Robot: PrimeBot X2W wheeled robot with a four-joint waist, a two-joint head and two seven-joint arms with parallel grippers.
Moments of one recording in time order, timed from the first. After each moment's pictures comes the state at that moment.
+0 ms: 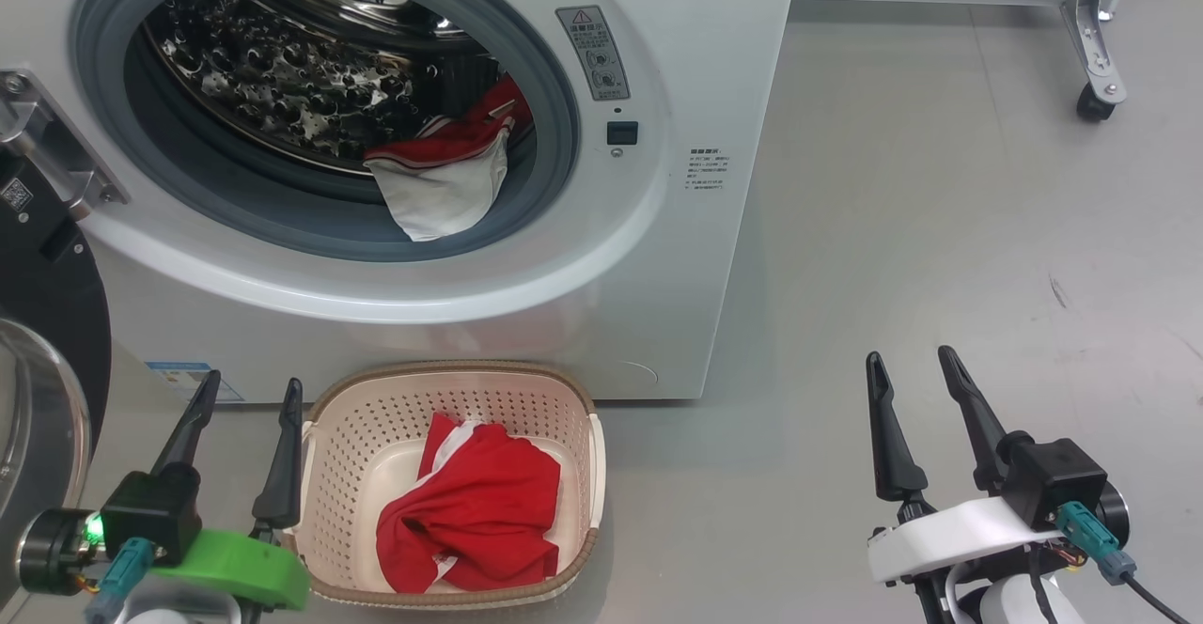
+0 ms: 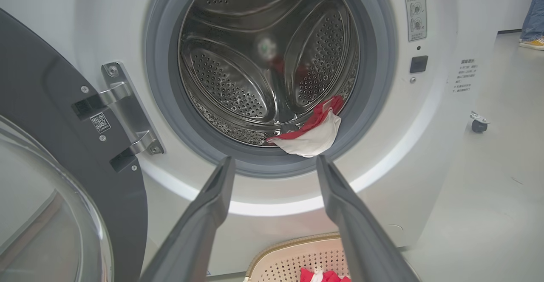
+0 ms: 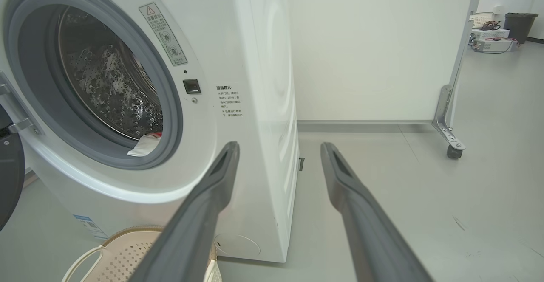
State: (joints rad) left arm -0.05 0.18 -0.11 0.18 -0.26 -0.05 -0.25; right arm 0.03 -0.05 0.20 0.09 0.29 -0.02 -0.25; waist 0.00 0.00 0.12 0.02
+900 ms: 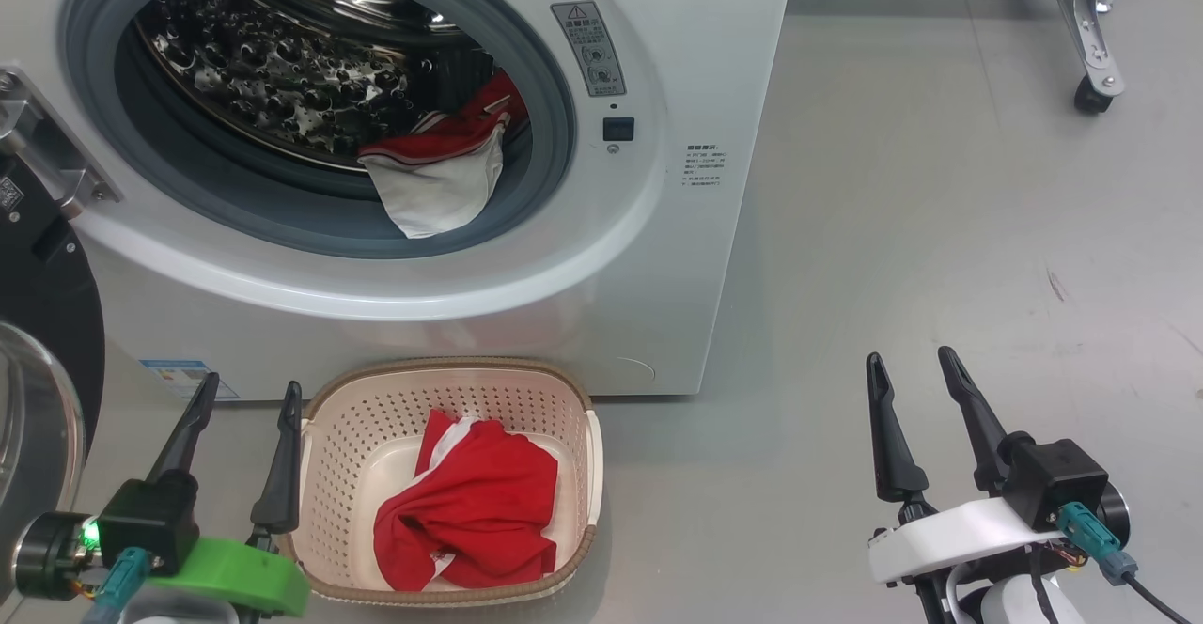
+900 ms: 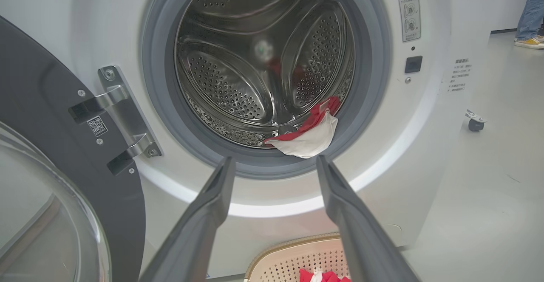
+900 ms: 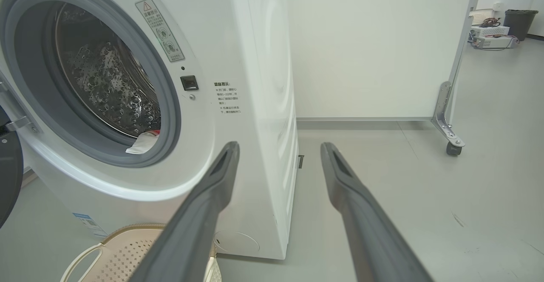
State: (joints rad) left arm -0.03 0.15 -0.07 0.15 -0.23 -0.08 -0.25; right arm 0.03 -0.04 0.19 0.09 0.29 -0.01 -0.25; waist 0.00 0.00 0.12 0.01
